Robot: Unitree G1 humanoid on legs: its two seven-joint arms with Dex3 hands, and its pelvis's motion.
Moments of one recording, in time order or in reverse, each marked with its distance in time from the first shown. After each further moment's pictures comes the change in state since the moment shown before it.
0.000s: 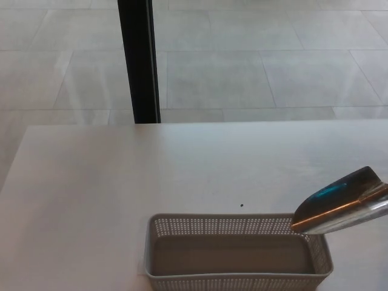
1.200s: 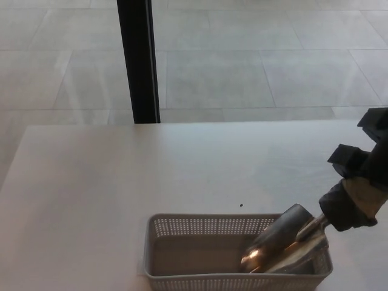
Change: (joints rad) left_arm -0.022 -0.002 -0.023 -0.003 0.002 -0.001 0.003; right_arm 0.108 0.109 0.055 -0.522 -0.101 0.178 0.228
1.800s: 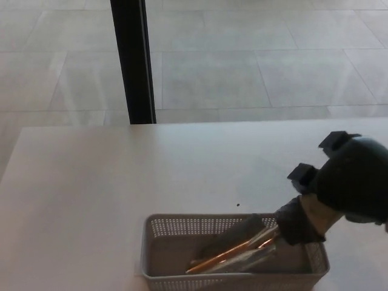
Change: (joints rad) left_arm -0.005 -0.006 -0.007 -0.002 0.000 0.000 0.000; right_arm 0.053 0.276 0.082 -0.098 -0.065 0.215 0.251
